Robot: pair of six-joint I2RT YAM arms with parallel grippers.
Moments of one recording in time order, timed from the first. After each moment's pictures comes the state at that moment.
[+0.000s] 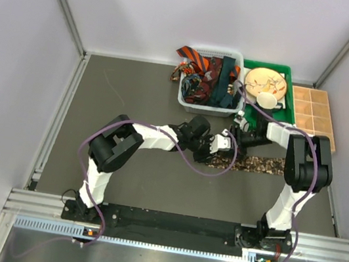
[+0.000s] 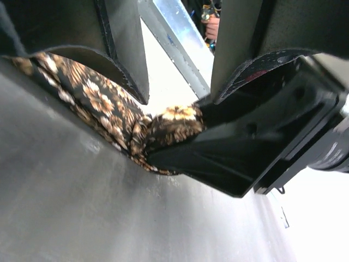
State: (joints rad) left arm -0.84 2.01 1.22 0.00 0.48 0.45; right arm 0.11 1.86 1.09 -0.65 -0.96 0.11
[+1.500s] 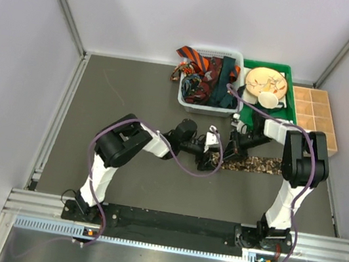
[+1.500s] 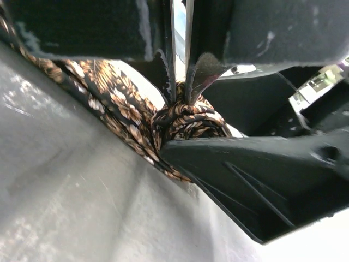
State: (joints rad) left arm -0.78 2.09 1.02 0.68 0.79 0.20; right arm 0.12 1.93 1.14 -0.76 -0.84 -0.01
